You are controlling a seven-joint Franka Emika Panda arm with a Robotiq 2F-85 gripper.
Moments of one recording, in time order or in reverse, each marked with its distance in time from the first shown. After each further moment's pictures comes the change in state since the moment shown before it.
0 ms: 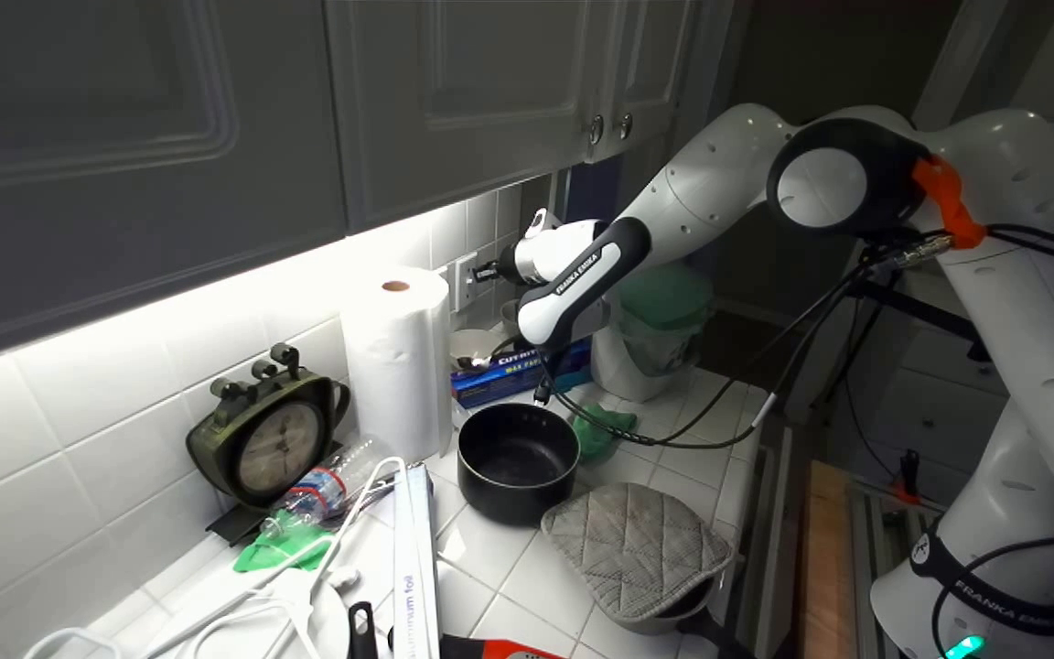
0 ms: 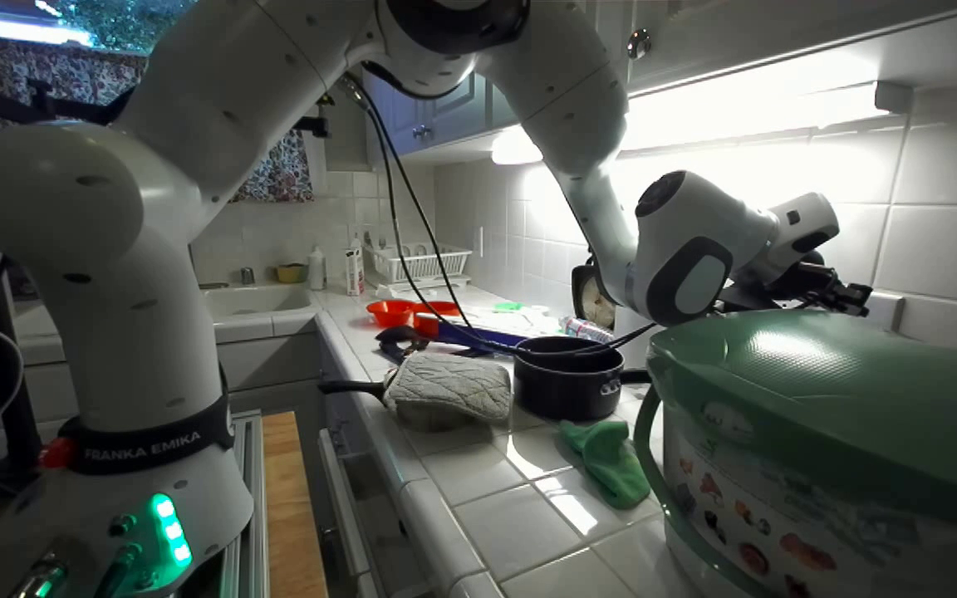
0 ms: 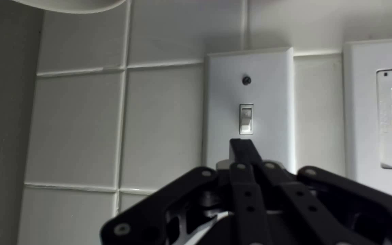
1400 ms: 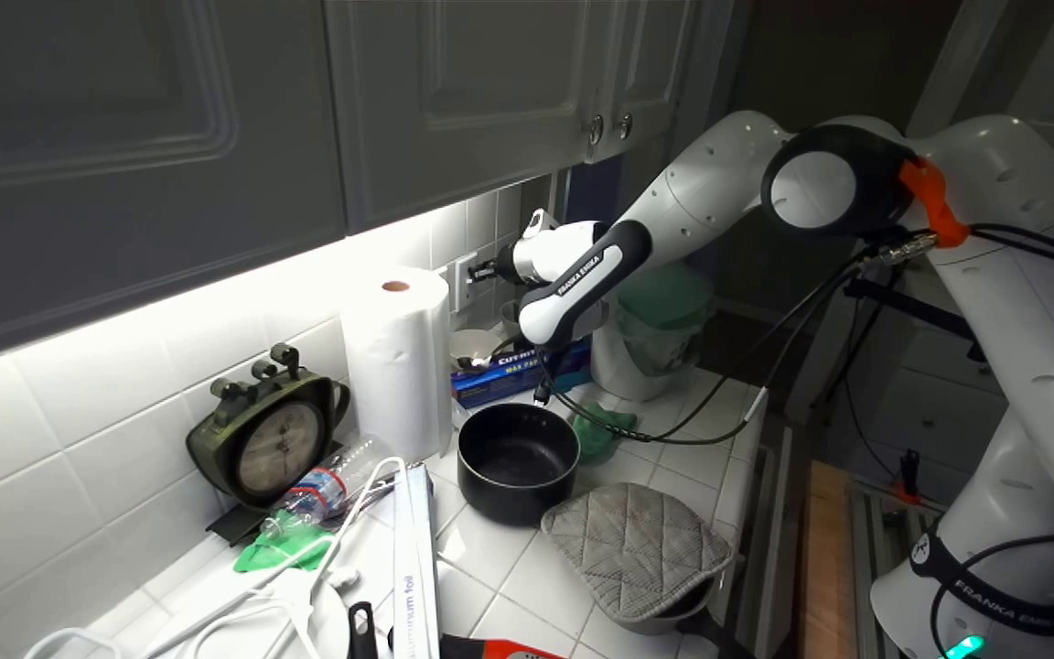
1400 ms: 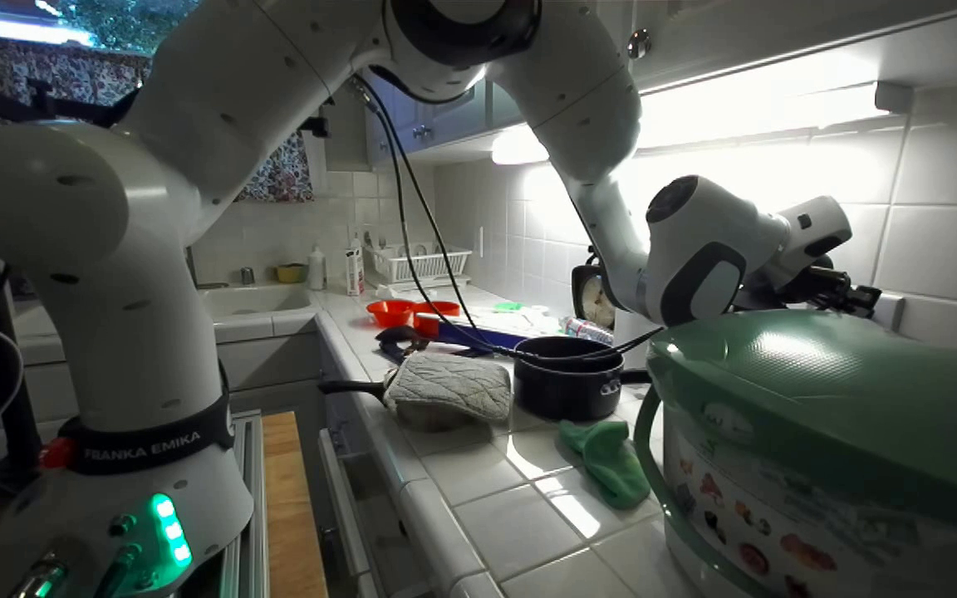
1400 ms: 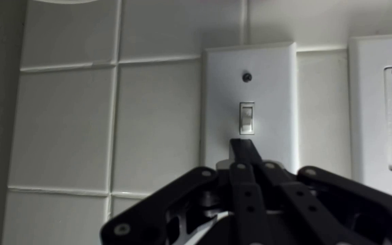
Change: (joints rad) arm -0.068 0.031 0.058 0.049 -0.075 0.002 0.011
